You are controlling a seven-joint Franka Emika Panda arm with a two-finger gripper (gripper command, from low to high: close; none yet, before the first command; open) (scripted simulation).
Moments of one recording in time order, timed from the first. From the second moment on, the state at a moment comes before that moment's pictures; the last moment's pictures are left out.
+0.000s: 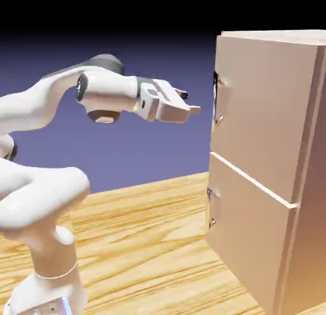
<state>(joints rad) -0.98 -1.56 0.84 -2.79 1.94 2.41 -0.12</state>
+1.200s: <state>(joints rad) -1.49 -1.76 0.70 -3.01 2.34 1.40 -0.49</state>
